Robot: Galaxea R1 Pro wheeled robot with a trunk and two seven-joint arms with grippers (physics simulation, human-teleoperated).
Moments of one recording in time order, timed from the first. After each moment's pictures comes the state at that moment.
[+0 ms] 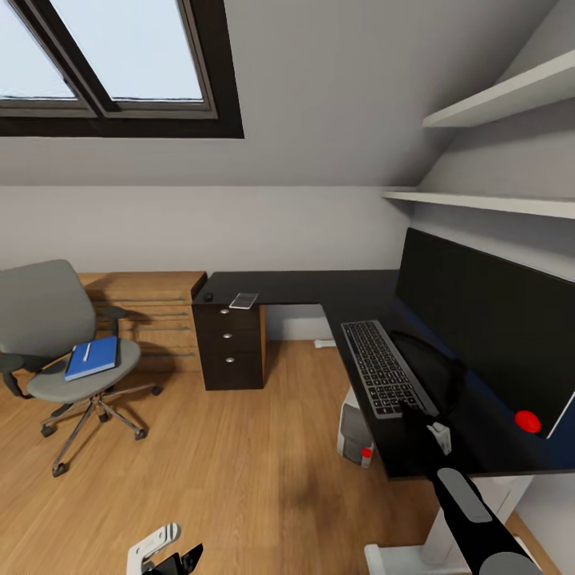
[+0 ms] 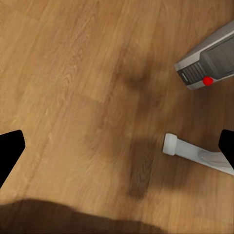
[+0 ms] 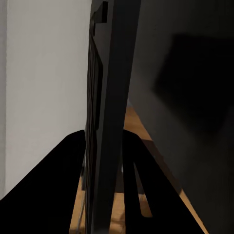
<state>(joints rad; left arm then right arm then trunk) 0.20 0.04 -0.02 -1.52 0.66 0.53 0.19 -0.48 -0.11 -0.10 -0.70 -1.35 0.06 0.32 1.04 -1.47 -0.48</state>
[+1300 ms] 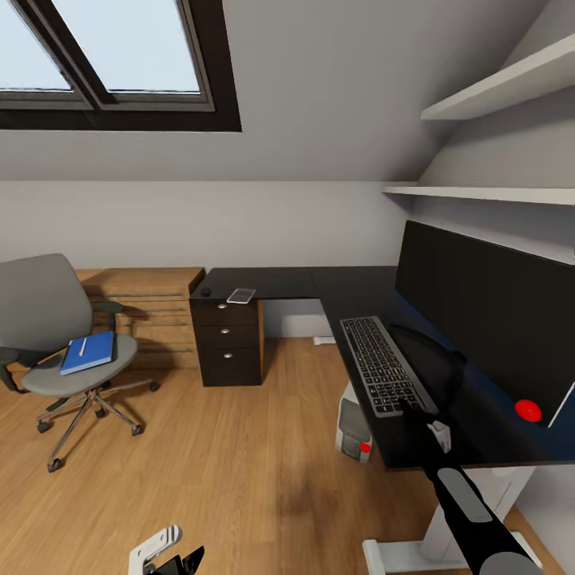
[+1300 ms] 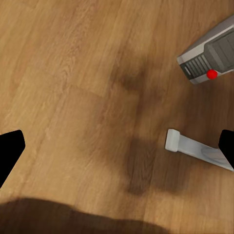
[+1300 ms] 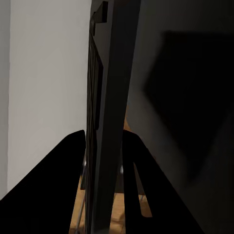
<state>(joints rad) 0.20 0.04 -0.02 -1.51 0.66 0.53 0.18 -0.48 -0.11 -0.10 -0.70 -1.34 0.06 0.35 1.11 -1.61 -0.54</state>
